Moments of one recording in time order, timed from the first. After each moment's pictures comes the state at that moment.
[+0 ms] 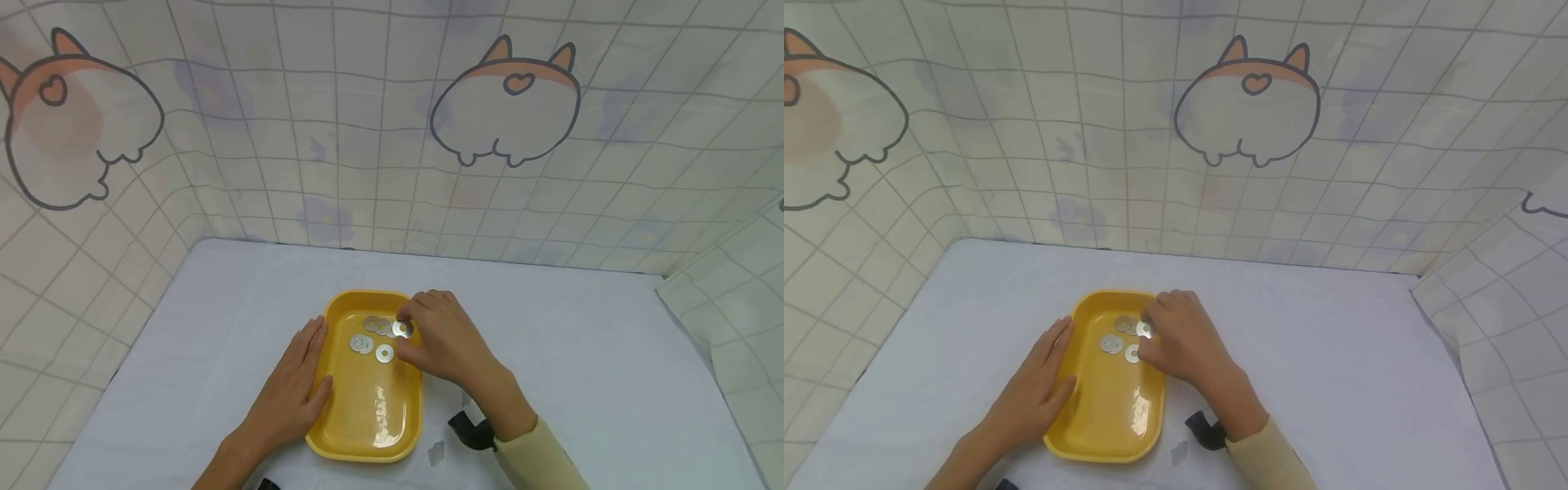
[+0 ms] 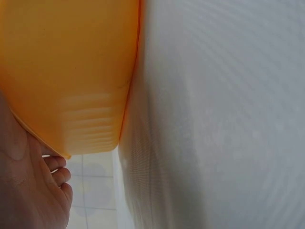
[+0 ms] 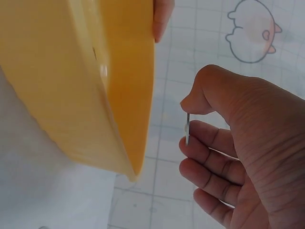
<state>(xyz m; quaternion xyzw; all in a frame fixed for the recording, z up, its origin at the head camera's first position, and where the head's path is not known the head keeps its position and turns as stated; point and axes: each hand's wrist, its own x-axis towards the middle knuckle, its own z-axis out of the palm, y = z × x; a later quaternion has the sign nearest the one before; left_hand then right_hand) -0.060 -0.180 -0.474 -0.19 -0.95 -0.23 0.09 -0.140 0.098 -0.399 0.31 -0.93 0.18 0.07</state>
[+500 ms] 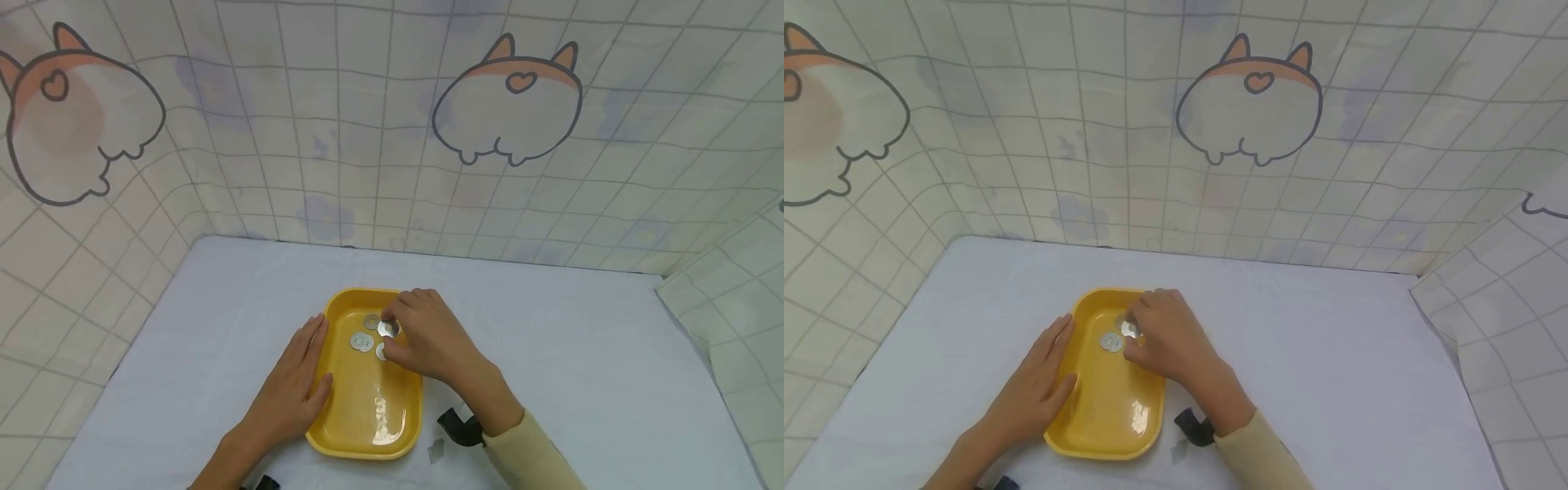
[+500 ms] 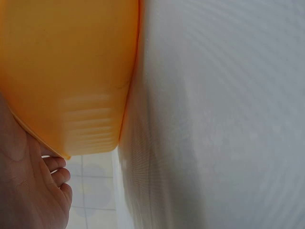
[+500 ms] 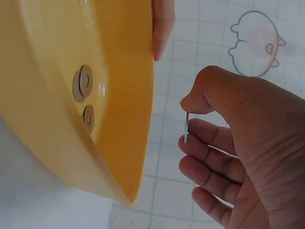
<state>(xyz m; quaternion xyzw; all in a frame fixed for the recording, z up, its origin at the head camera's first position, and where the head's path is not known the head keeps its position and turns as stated) -0.061 -0.181 -0.475 -0.19 -0.95 -0.23 0.08 -0.139 0.079 -0.395 0.34 -0.92 0.19 0.06</state>
